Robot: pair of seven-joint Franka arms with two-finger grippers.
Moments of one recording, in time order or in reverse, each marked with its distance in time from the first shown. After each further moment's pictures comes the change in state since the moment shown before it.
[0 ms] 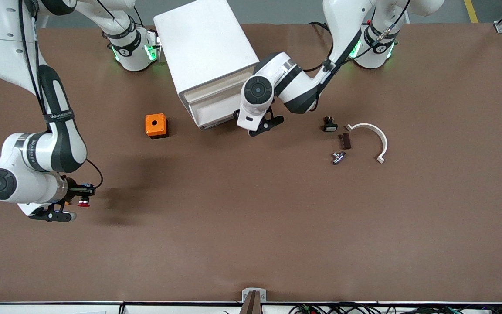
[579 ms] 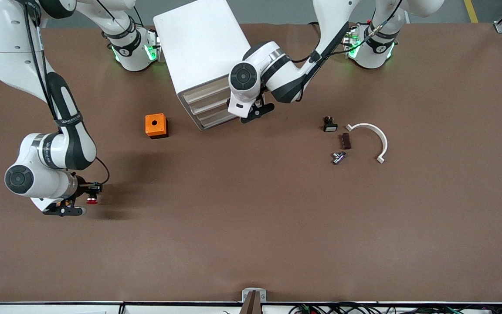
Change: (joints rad) left arm -0.069 -0.001 0.000 -0.014 0.000 -0.001 -0.056; right arm -0.011 0.016 -0.006 -0.109 -0.001 0.140 -0.031
